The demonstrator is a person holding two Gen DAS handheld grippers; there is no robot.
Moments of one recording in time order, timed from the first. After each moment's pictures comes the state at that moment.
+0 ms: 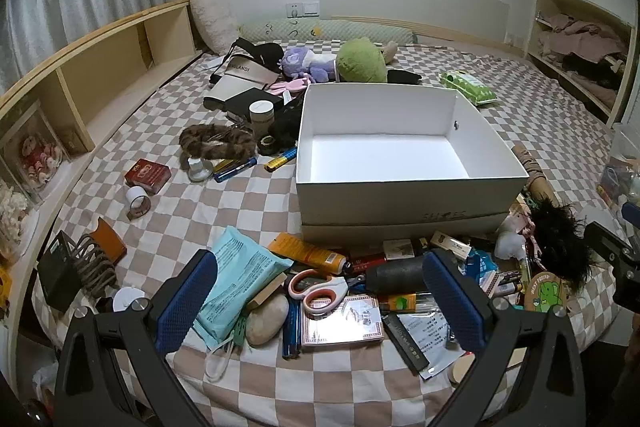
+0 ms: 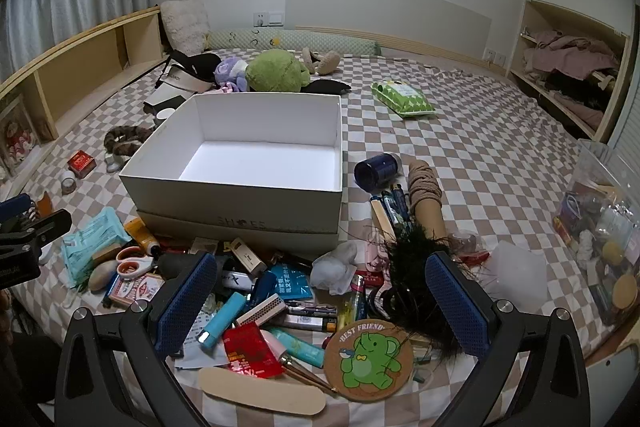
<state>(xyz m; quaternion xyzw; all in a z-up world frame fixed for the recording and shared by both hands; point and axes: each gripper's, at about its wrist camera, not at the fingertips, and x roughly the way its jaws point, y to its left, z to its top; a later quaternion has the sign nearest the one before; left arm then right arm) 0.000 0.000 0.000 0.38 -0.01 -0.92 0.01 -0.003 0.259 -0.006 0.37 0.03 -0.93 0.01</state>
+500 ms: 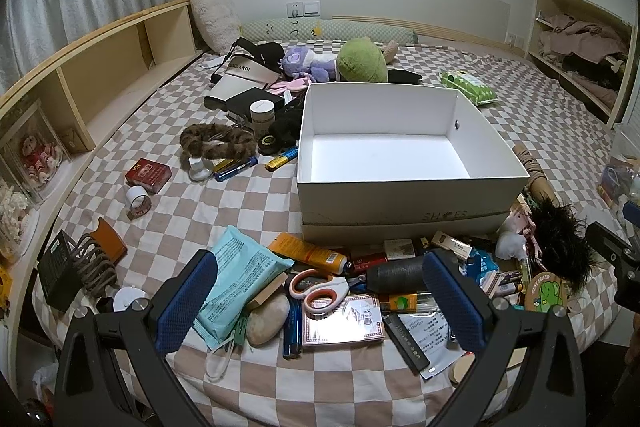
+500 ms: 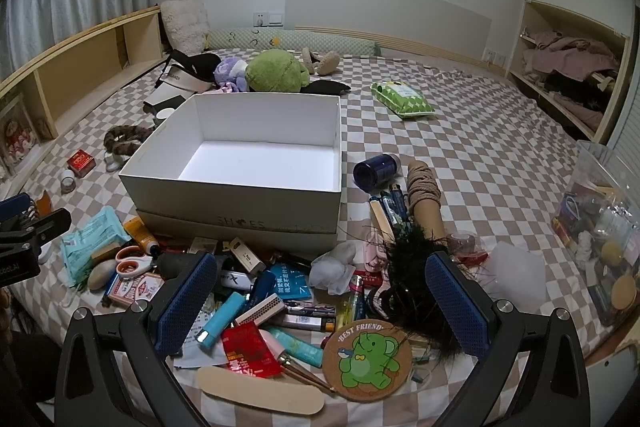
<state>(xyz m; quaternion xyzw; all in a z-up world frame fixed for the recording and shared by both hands) -0.001 -0.001 -0.001 0.38 -0.01 -0.92 0.01 -0.002 0.258 -0.005 0.37 0.03 -0.93 0.01</state>
